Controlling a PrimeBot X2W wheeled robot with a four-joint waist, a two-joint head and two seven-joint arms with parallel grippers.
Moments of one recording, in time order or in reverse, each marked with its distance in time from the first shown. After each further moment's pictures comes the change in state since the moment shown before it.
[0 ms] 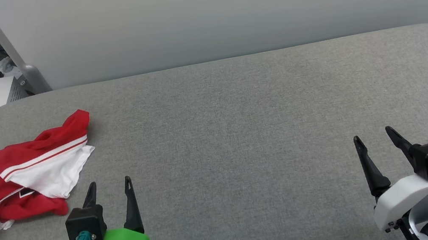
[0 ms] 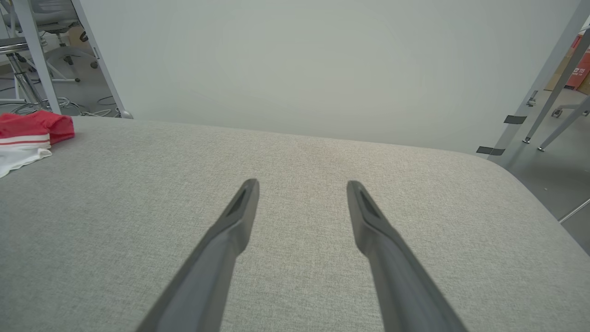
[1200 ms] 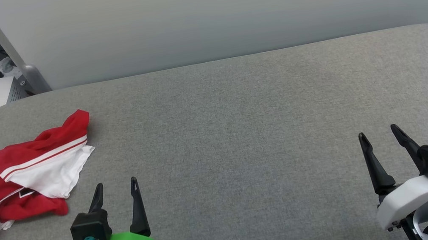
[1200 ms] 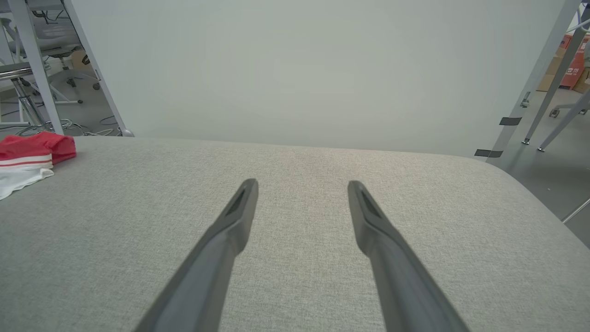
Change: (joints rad) left arm 0.000 0.000 -0.029 0.042 -0.041 0.014 -0.071; right arm 0.000 0.000 -0.016 0.021 0.036 0.000 -0.067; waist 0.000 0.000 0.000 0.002
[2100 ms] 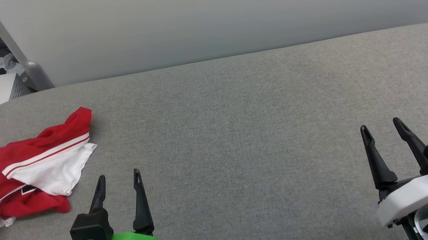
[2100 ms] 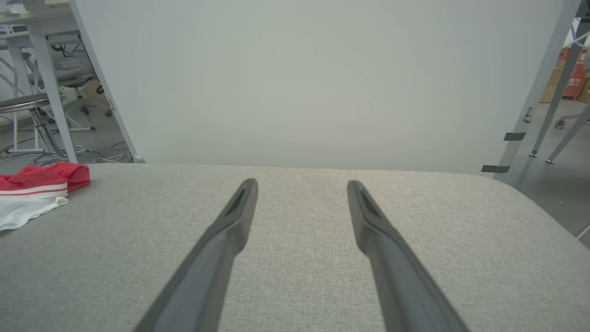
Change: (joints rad) left arm 0.000 0.000 -0.023 -0.032 -0.029 0.002 -0.054; right arm 0.000 0.000 0.008 -0.023 0.044 0.000 -0.058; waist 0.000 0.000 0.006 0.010
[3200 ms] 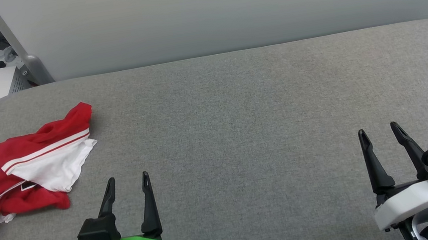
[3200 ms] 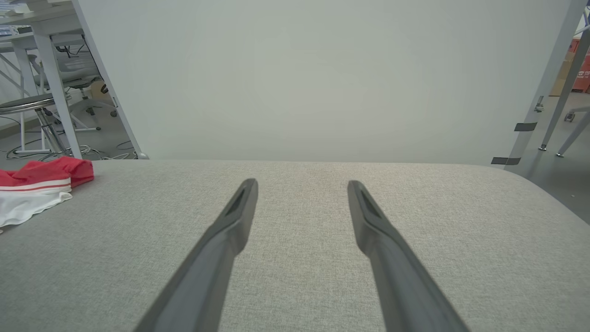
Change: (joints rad) left arm -0.004 -0.001 -0.036 0.053 -0.043 -0.001 -0.070; right arm 0.000 0.000 0.008 0.052 0.008 0.000 -0.064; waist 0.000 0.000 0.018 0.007
